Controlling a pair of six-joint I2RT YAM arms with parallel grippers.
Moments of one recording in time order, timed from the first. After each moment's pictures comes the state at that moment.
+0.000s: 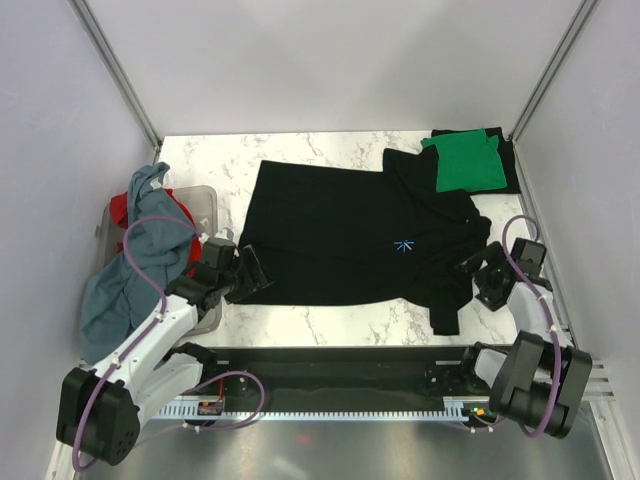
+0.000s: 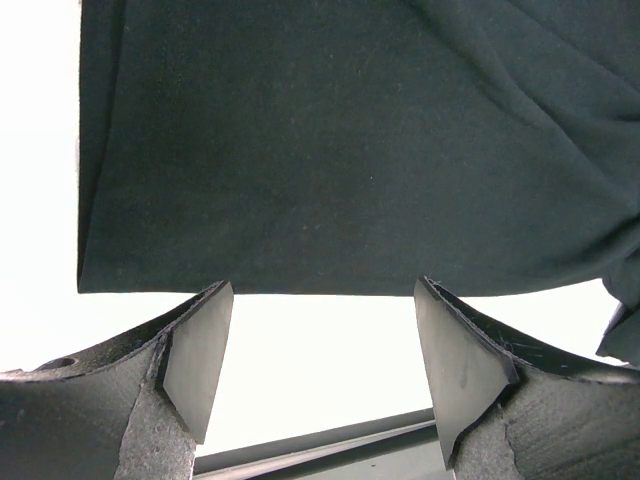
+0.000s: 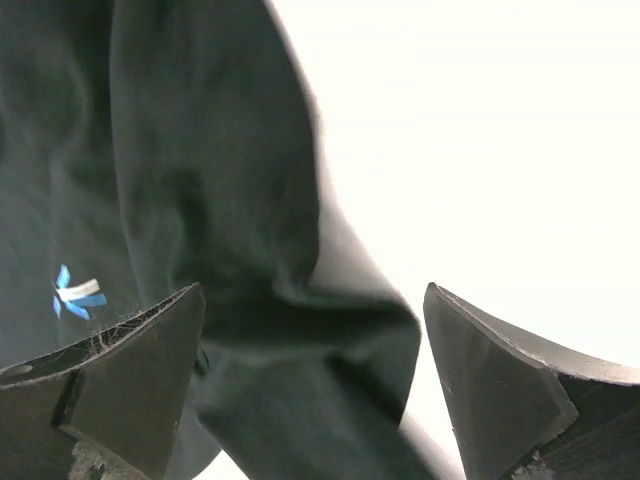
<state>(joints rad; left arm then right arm) -0.34 0.92 0.51 -0.45 0.05 -0.74 -0.38 1.08 0.47 -0.38 -0.20 0.68</state>
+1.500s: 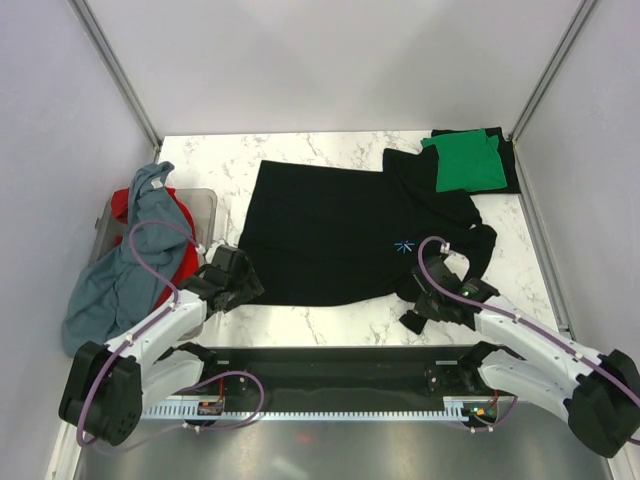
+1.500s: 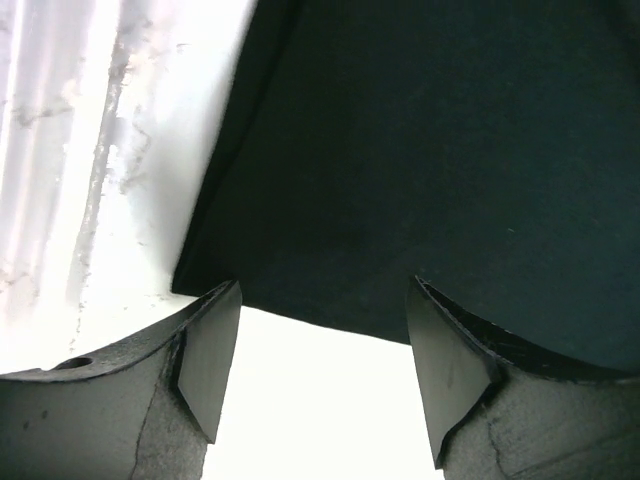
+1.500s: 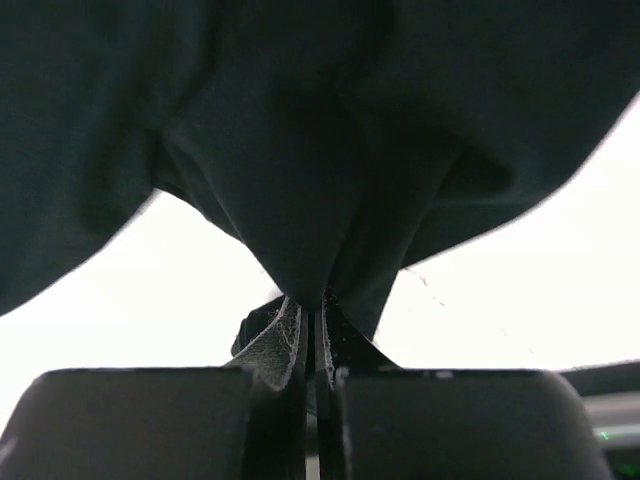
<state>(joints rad) -0.38 1.03 0.45 -0.44 -0.16 -0.83 0.63 0.96 0.48 -0.67 0.26 0.99</state>
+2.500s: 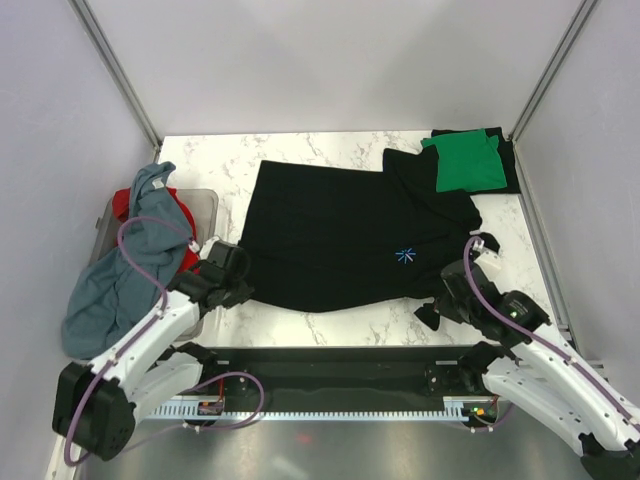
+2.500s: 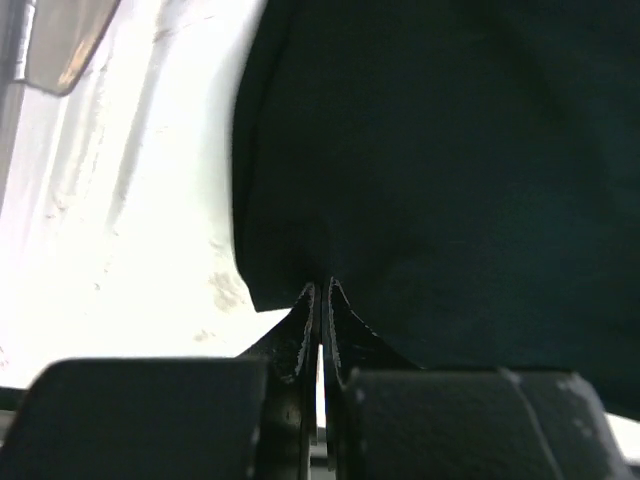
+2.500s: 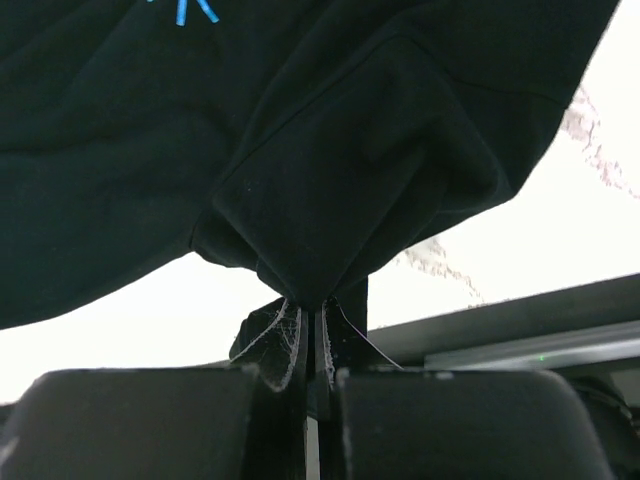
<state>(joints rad) -0.41 0.98 0.55 -0.65 -0.20 -0.89 0.63 0.65 0.68 -1.02 0.35 1.00</state>
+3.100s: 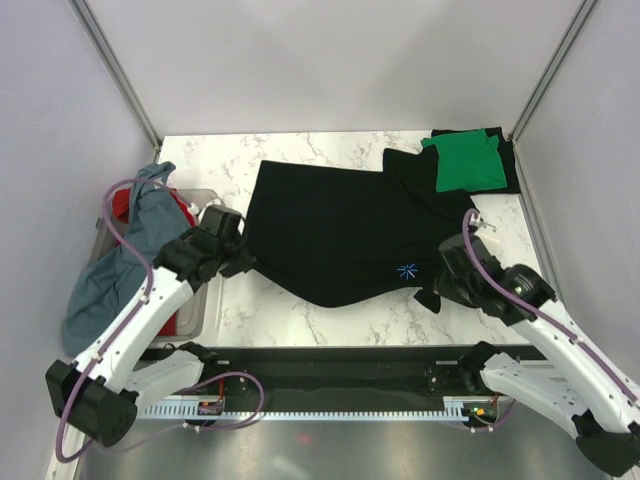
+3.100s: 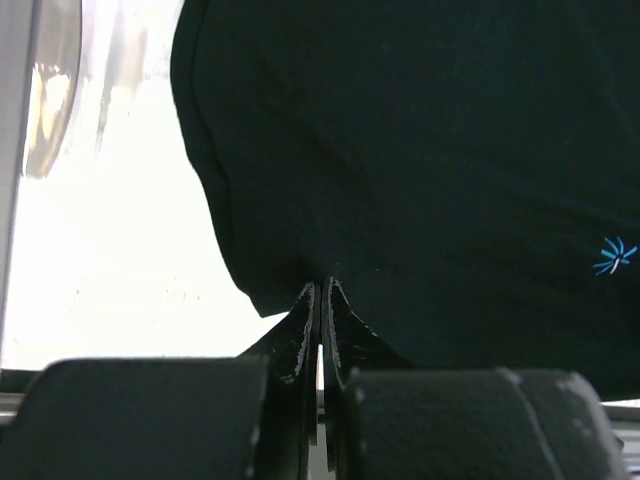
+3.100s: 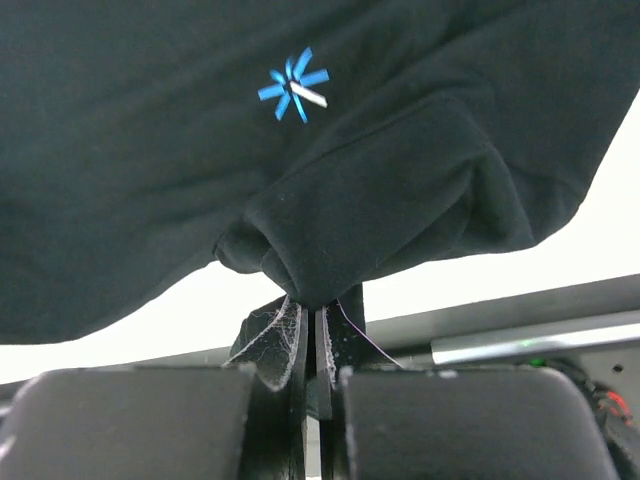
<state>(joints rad) -0.45 1.00 0.93 -0.86 -0.18 -0.82 0.63 0.79 0.93 -1.13 0.33 0.94</state>
